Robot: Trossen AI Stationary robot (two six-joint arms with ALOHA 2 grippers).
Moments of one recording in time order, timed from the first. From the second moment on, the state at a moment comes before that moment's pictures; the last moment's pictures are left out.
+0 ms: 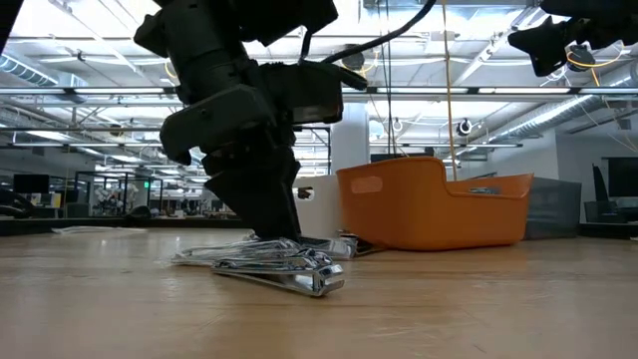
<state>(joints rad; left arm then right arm) -0.30 2.00 1.23 -0.33 -0.10 -0.24 0.23 0.23 0.40 -0.28 0.13 0.12</state>
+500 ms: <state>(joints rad) -0.30 2.00 1.23 -0.34 -0.02 -0.31 0.23 0.23 0.40 -0.28 0.13 0.12</state>
